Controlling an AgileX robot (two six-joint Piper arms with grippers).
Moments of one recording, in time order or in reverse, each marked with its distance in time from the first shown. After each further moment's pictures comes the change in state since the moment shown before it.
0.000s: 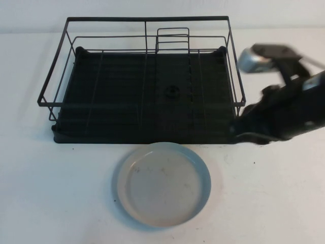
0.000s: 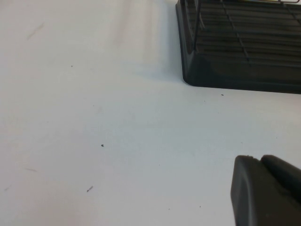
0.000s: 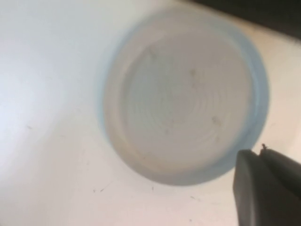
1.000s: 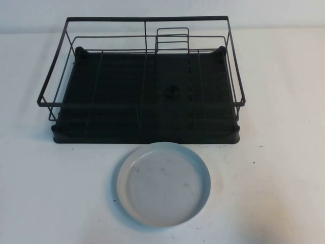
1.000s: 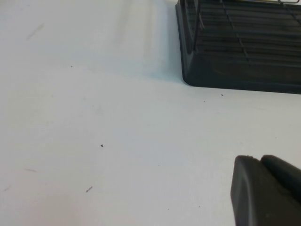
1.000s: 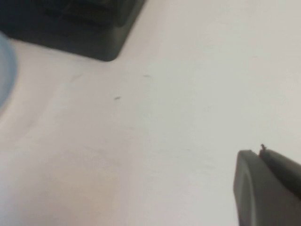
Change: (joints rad) right arm -0.265 -0.806 0.864 -0.326 -0.554 -0.049; left arm 0.000 0.000 0.000 0.000 0.000 0.000
